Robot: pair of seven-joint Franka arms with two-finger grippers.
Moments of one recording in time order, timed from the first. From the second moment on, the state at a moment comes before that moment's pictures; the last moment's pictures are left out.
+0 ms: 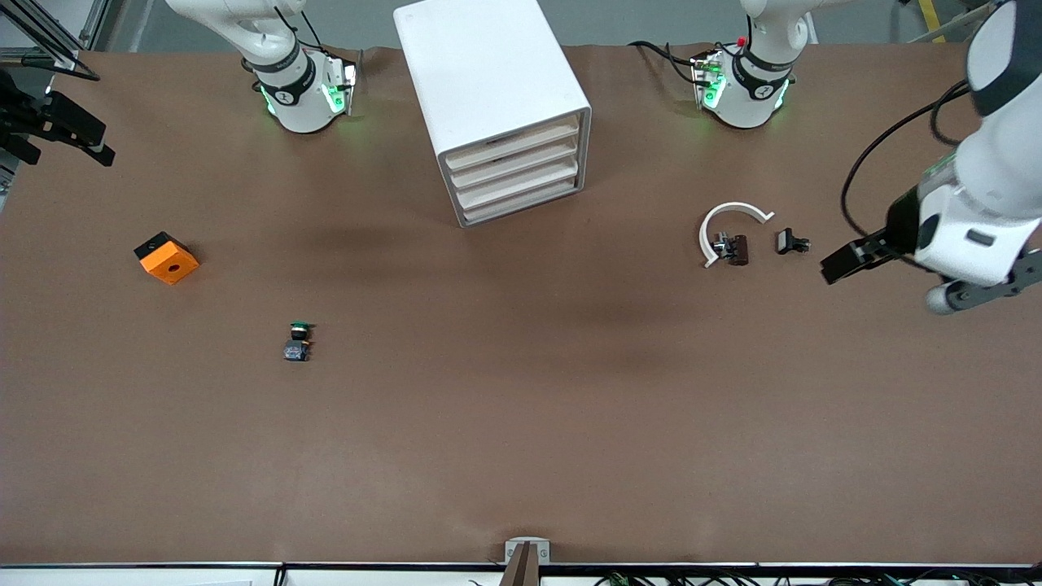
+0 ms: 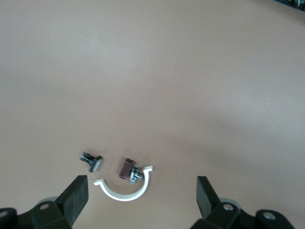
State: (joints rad) left arm 0.26 0.20 -0.48 -1.36 0.12 1.52 -0.54; right arm 0.01 -0.18 -0.04 -1.64 0.00 1.47 0.01
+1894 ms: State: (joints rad) left arm 0.00 -0.19 -0.11 -1.74 0.00 1.51 -0.16; right arm 0.01 -0.18 -0.04 -1.64 0.00 1.47 0.01
